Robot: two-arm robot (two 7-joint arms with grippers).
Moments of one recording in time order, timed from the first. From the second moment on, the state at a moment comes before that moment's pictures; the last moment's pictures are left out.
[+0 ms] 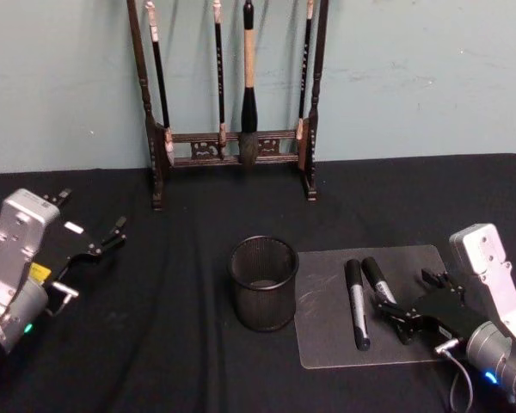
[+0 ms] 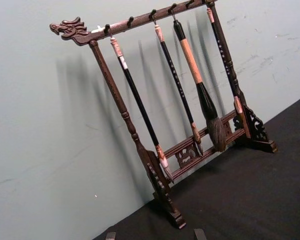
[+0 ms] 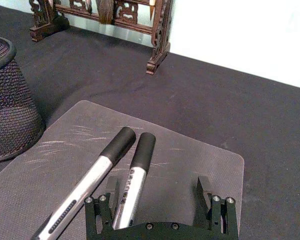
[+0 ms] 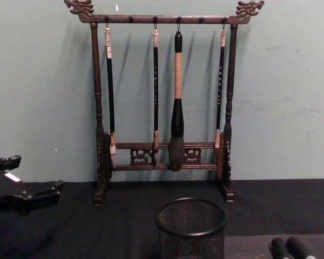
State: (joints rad) left arm -0.20 0.60 0.45 -1.41 -0.25 -0.12 0.03; right arm 0.00 0.43 -0.24 -1.55 0.22 0.23 0.20
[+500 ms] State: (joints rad) left arm -0.20 0.60 0.45 -1.41 -0.25 -0.12 0.03; right arm 0.00 0.41 -0.22 -1.54 0.20 0.24 0.23
